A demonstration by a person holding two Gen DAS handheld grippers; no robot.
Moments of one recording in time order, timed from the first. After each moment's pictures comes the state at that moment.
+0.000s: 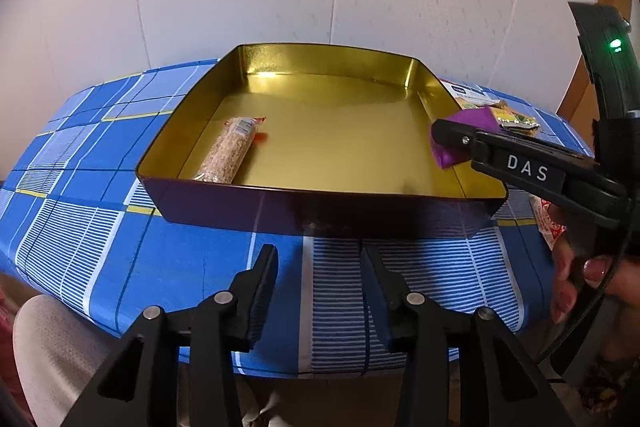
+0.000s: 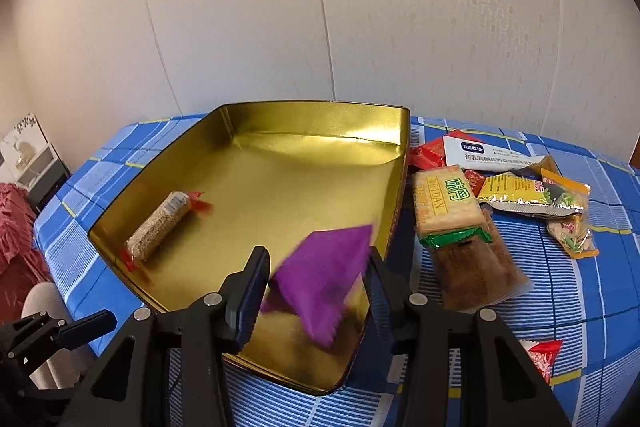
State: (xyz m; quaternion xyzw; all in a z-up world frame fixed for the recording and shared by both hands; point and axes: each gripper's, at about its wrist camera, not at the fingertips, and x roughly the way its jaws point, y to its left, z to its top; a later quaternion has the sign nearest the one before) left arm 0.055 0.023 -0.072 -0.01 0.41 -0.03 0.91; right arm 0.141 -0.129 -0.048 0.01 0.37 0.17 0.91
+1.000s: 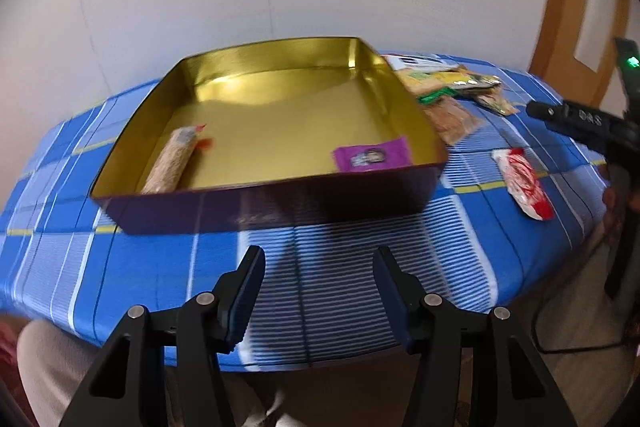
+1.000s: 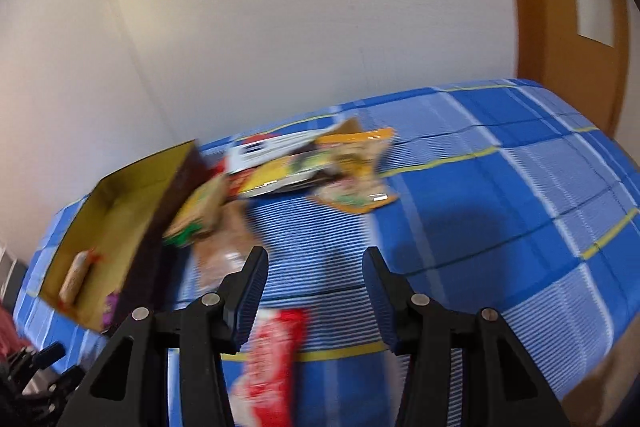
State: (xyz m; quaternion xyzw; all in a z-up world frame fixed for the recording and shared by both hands) left arm 0.047 -0.025 -0.071 0.06 0.41 -0.09 0.91; right arm 0.113 -0.330 -0.046 0.13 0.36 -0.01 0.92
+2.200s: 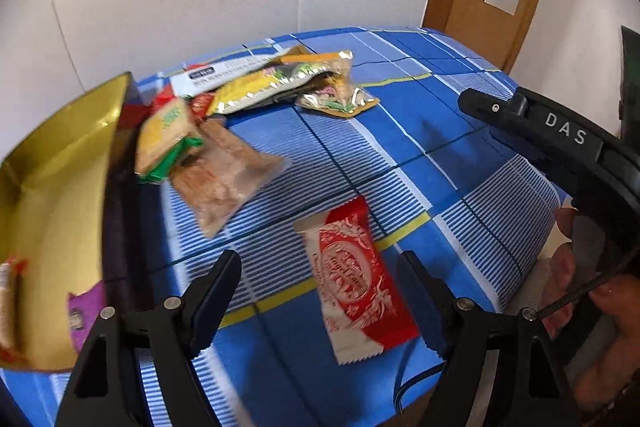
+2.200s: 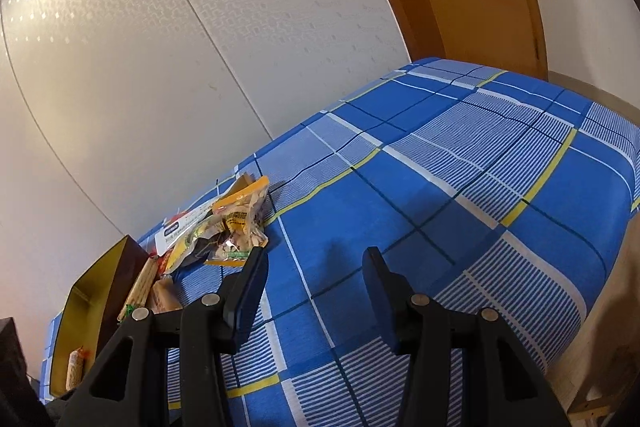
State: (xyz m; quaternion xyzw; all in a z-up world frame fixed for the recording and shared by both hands) left arm 0.122 -0.207 -0.081 0.10 0.45 -0.26 0.85; right arm 0.086 -0.406 -0.060 0.26 0.28 -0.12 0.91
